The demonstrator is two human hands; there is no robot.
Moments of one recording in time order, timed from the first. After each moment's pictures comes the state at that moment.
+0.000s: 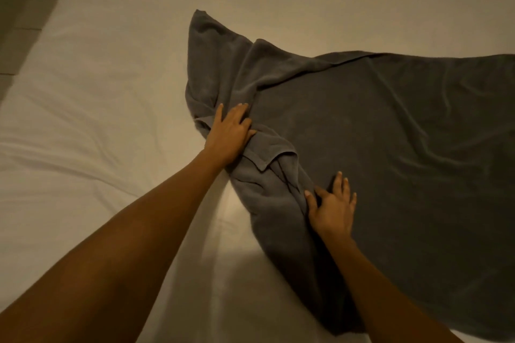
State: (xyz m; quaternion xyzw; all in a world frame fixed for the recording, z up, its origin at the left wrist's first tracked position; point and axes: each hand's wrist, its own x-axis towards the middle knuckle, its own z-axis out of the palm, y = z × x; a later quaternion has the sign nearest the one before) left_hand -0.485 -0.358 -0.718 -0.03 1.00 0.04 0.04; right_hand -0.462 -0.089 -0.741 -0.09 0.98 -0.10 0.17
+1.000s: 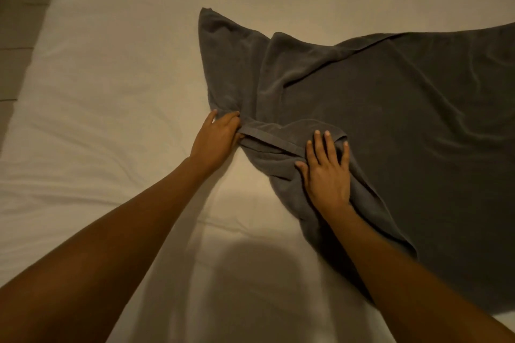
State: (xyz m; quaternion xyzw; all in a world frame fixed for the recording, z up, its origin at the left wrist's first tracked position) left_hand -0.456 -0.460 -0.731 0.02 0.99 0.13 -0.05; right_hand -0.473 -0.207 -0.753 -0.22 0.97 0.04 0.00
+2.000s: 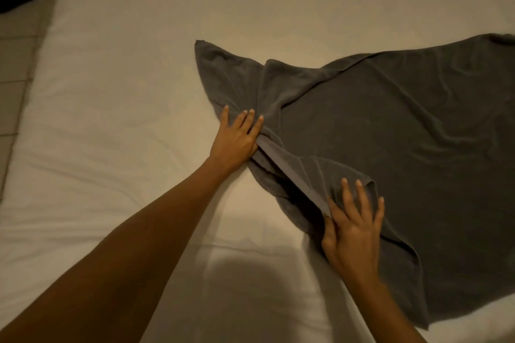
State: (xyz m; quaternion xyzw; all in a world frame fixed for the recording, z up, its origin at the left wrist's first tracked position) left_hand -0.500 -0.466 -0.712 0.13 0.99 -0.07 0.01; right_hand -0.382 -0.201 -0.677 -0.12 0.98 -0.13 -0.09
